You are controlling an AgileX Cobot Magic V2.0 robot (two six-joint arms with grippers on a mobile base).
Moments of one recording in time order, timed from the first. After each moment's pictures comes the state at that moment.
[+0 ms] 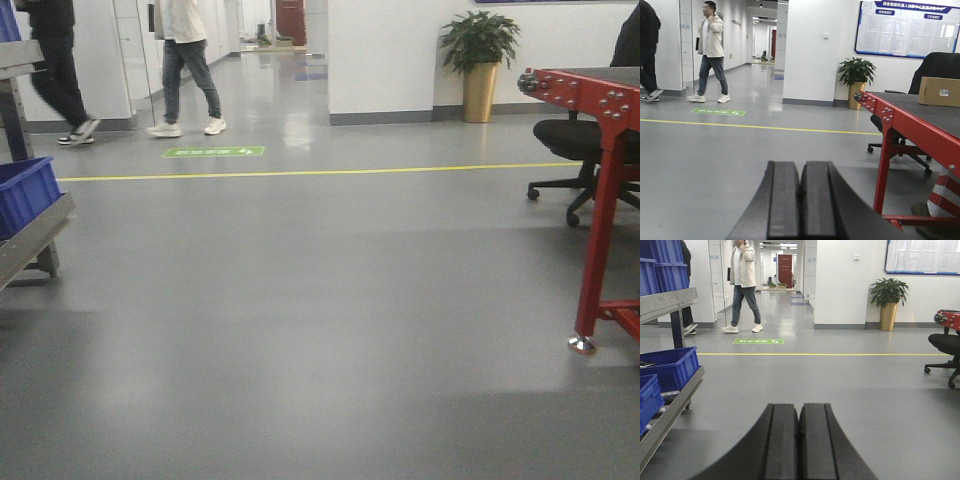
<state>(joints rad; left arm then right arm) 0.01 0.00 0.00 0.01 0.01 0.00 -0.11 0.00 0.00 0.00 -0.04 -0.02</state>
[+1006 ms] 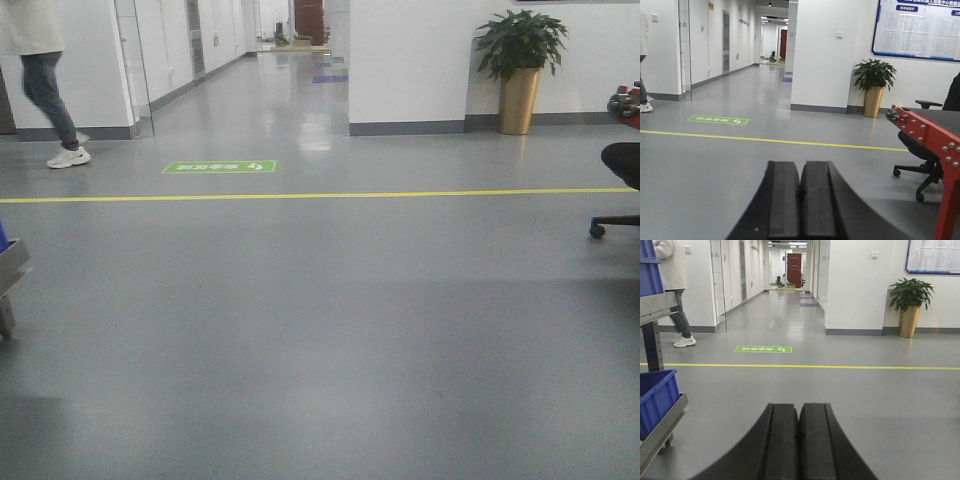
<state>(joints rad) 0.01 0.00 0.00 0.01 0.01 0.00 -0.11 0.00 0.00 0.00 -0.04 -0.02</state>
